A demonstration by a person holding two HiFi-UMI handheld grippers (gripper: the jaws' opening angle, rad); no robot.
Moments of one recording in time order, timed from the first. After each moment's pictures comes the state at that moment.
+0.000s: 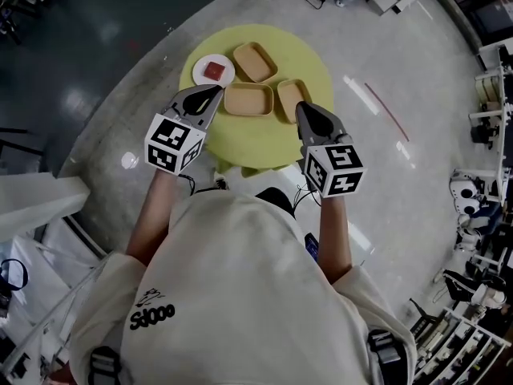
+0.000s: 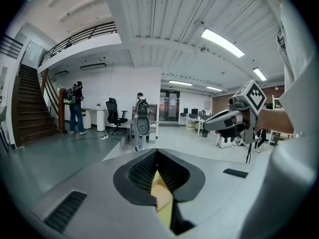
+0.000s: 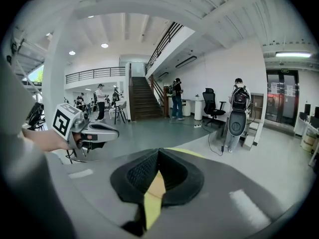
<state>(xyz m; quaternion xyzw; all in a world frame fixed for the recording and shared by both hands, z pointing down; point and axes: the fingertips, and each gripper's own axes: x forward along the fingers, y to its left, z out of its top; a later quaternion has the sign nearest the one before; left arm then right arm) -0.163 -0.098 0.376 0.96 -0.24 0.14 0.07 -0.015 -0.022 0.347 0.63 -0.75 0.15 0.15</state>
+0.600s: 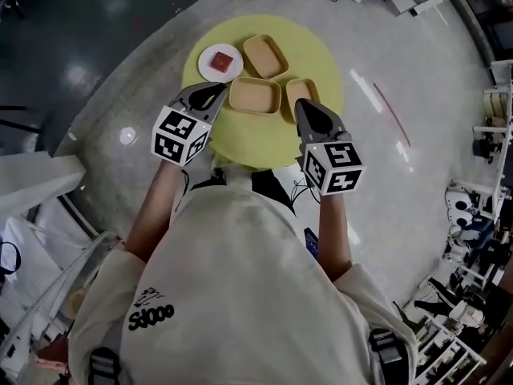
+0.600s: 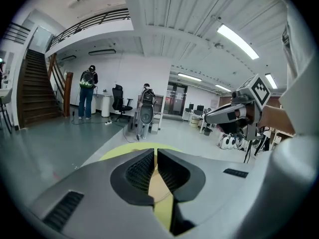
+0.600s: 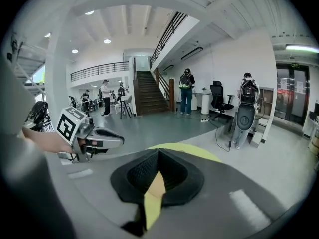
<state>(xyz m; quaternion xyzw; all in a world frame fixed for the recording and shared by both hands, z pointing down) -0.157 -0.119 0.434 0.94 -0.26 0.18 0.14 -0.017 -0.058 0.378 0.59 -0.77 0.18 0.17</state>
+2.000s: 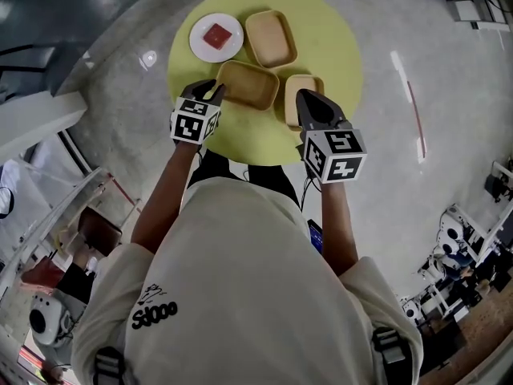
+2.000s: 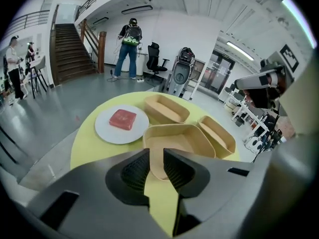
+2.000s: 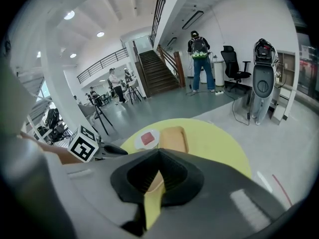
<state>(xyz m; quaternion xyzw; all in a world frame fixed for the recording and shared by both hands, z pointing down) -0.132 -0.134 0.625 0.79 -0.40 0.35 0.31 0.052 -0.130 0.491 0.48 -0.79 0.31 0.22</state>
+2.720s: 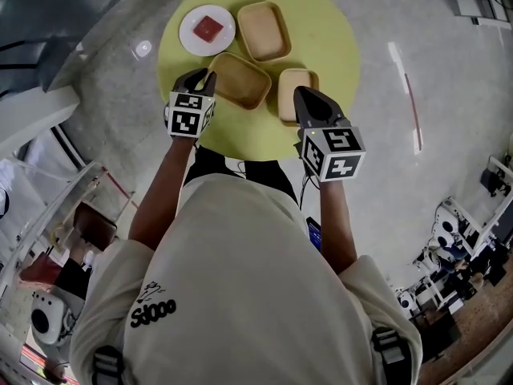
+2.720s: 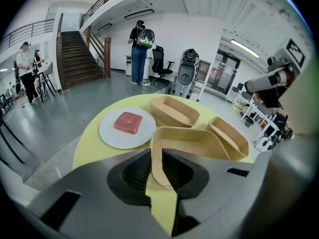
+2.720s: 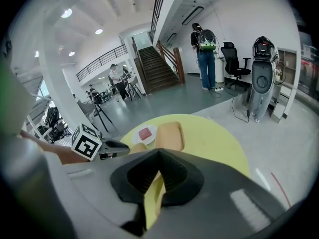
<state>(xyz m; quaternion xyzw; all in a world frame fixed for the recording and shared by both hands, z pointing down) -0.133 -0.150 0.633 0.78 -0.44 0.35 0.29 0.064 -0.128 0.502 0.47 -0.79 0.32 0.24</state>
